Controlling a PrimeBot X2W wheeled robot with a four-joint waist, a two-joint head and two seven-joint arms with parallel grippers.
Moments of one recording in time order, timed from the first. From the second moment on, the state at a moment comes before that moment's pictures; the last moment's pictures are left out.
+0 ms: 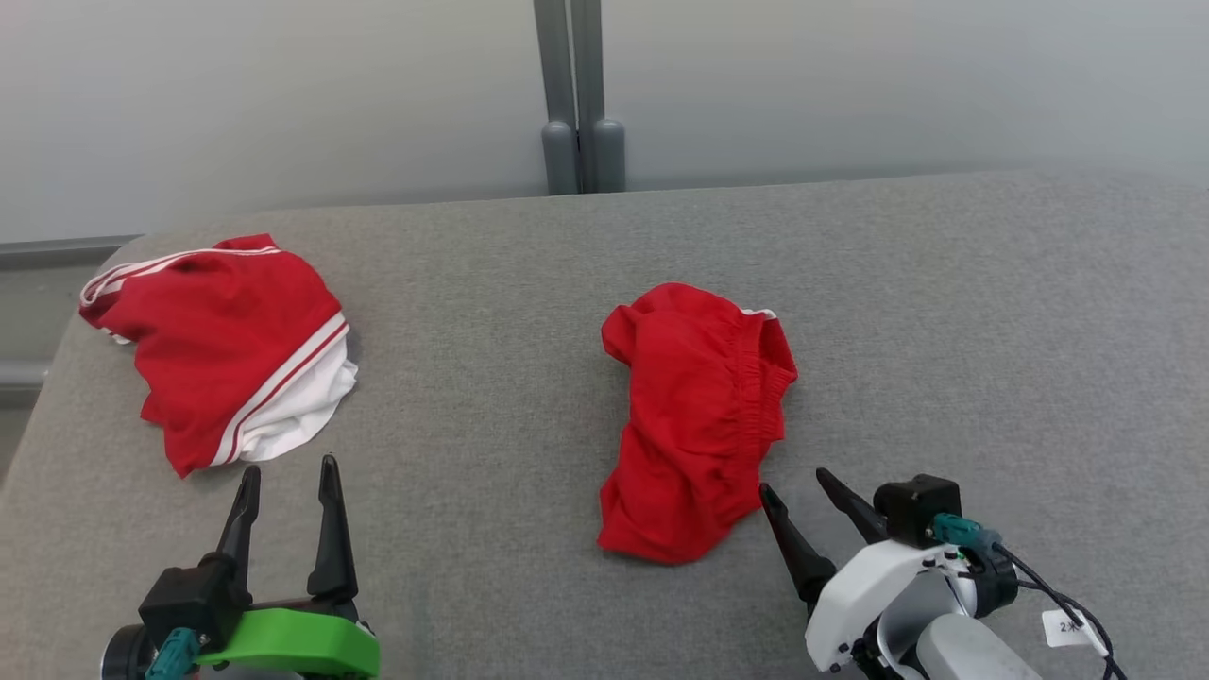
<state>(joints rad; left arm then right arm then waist) 0.01 0.05 0.00 0.19 -0.24 -0.07 -0.26 -0.19 -0.10 0.35 0.48 0.37 0.13 -0.15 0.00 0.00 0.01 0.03</state>
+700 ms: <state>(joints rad) -0.02 0.05 0.00 0.23 -0.24 -0.08 -0.26 -0.32 -0.15 0.50 0.68 0.51 0.13 -0.13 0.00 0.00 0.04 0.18</state>
